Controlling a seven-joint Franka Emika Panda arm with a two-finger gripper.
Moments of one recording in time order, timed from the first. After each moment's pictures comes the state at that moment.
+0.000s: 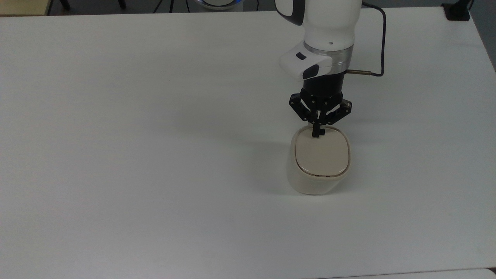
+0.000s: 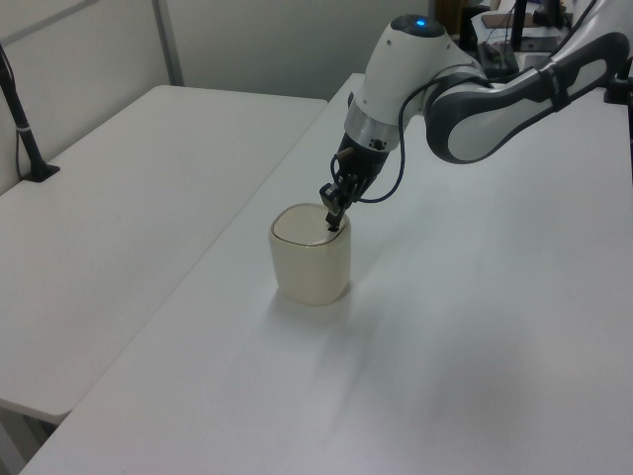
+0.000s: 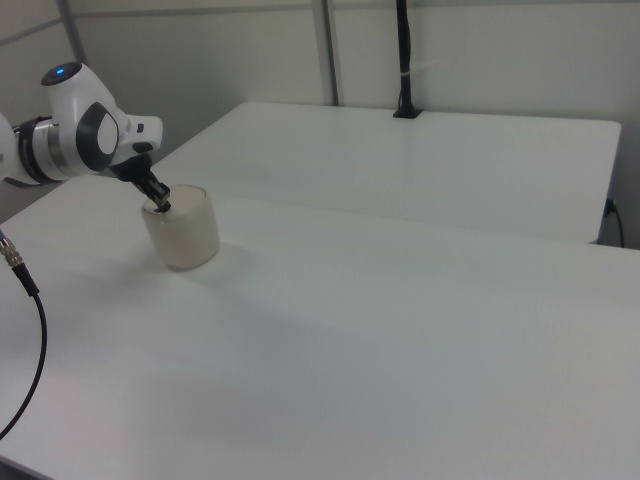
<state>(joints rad) 0.37 0.39 0.02 -1.63 -0.16 2.41 0.74</state>
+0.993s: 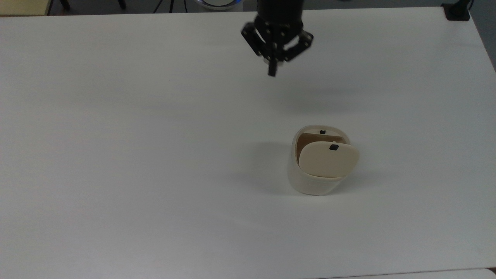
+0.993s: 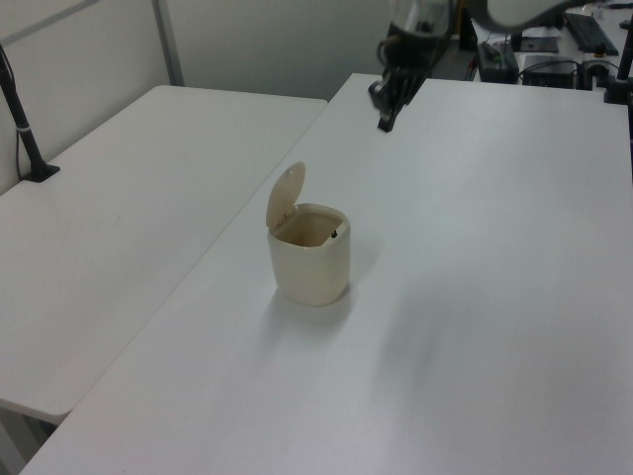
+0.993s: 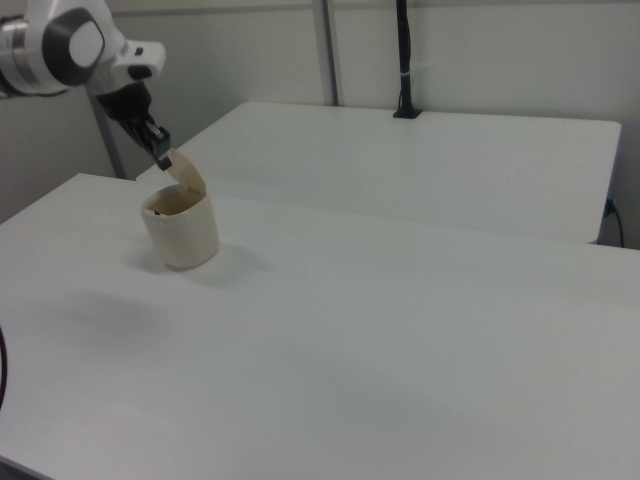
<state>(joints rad) 0.25 0.12 0.03 -1.59 -0.09 1.98 0.58</state>
